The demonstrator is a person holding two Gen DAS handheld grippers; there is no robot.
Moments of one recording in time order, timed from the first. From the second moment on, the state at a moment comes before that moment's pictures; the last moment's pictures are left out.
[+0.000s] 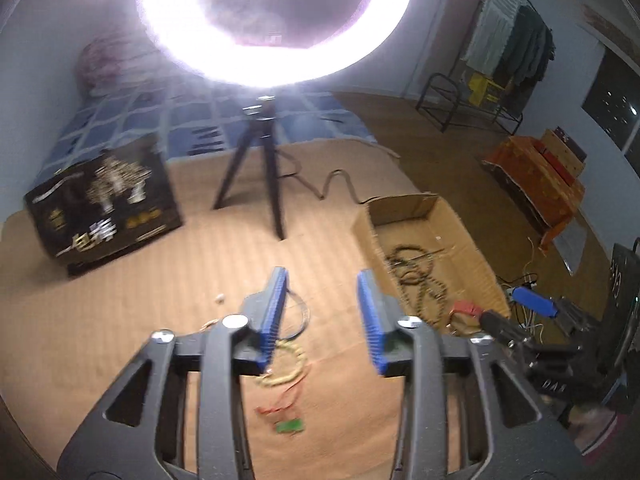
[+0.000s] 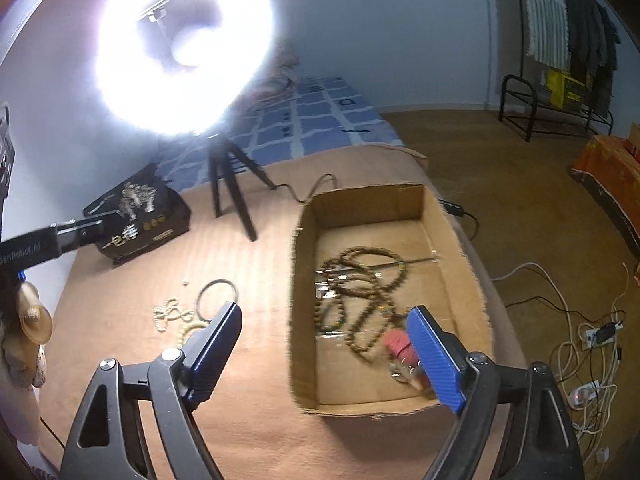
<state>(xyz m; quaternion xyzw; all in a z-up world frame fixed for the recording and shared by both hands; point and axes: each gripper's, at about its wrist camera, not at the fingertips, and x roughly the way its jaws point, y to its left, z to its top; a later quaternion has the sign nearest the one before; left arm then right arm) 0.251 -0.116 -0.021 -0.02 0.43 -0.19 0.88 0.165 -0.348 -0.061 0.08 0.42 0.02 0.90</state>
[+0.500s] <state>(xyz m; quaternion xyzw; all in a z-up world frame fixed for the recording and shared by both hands) 0.242 -0.007 -0.084 -0.05 0.47 -0.13 0.87 0.187 -0.271 -0.091 0.05 0.47 0.09 0.88</state>
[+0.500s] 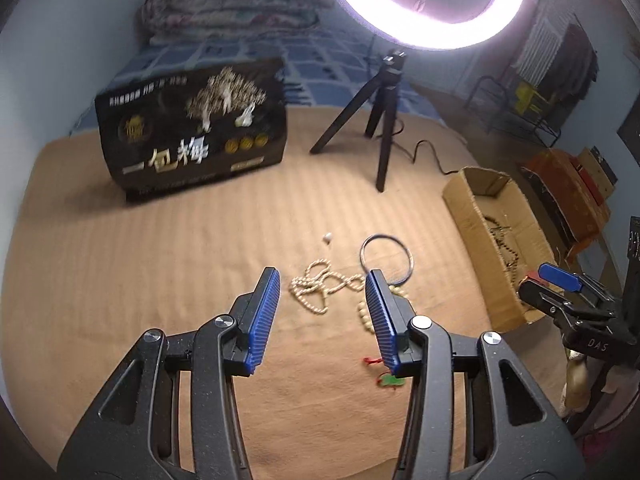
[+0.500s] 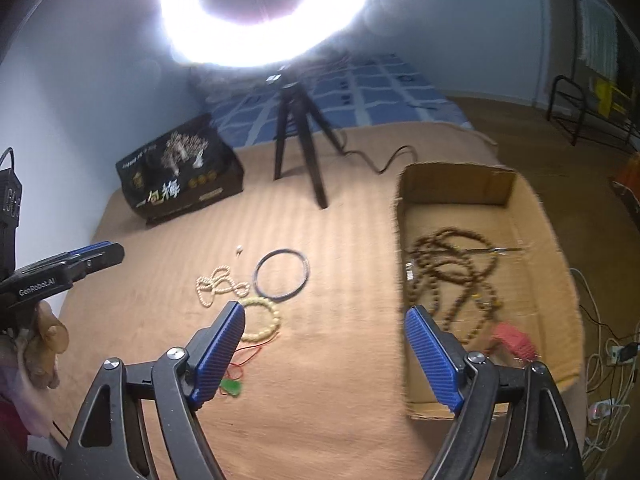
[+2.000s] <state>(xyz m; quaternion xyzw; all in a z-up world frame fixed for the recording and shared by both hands) 0.312 -0.036 -0.212 -0.04 0.54 -0.11 0.83 0.260 -0.187 -0.199 0.00 0.59 0.11 0.80</state>
